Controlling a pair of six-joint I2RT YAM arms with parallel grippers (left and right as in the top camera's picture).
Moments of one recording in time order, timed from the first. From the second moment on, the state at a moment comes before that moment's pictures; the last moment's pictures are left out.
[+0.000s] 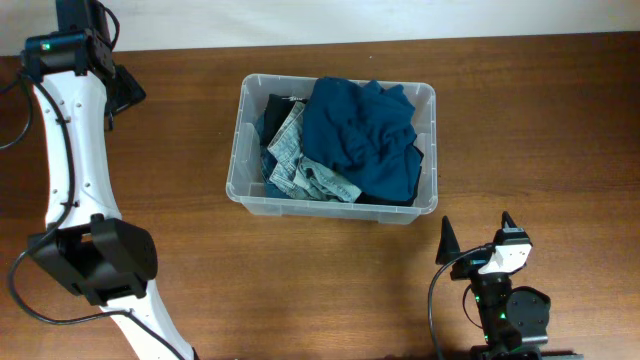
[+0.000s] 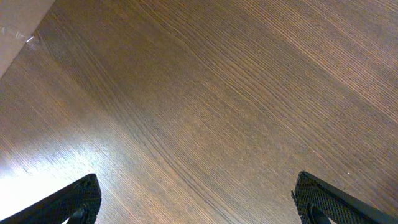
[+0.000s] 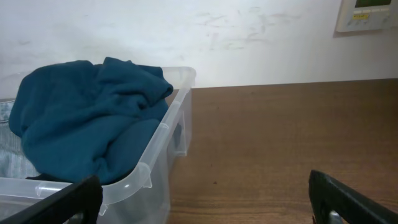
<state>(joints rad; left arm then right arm) 0.16 2.12 2.30 -1.40 -0.39 -0.46 0.02 0.01 0.01 -0.07 -0.02 0.07</state>
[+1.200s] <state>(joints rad) 0.14 2.06 2.30 -1.40 -0.39 -0.46 0.02 0.01 0.01 -0.07 -0.02 0.07</state>
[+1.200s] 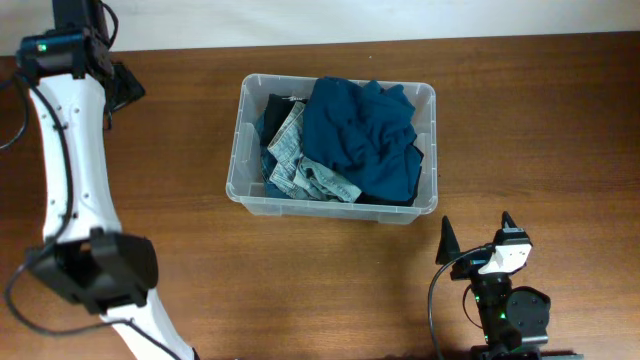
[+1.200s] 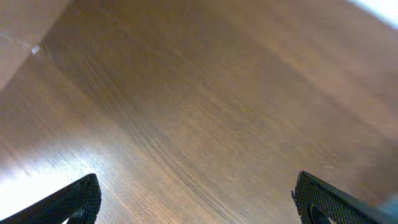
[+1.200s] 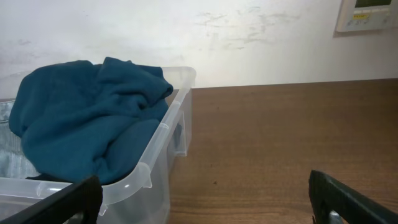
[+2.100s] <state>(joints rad) -0.10 0.89 2.31 -1.61 -0.41 -0.46 0.02 0.01 0.01 -0.07 -0.02 0.07</state>
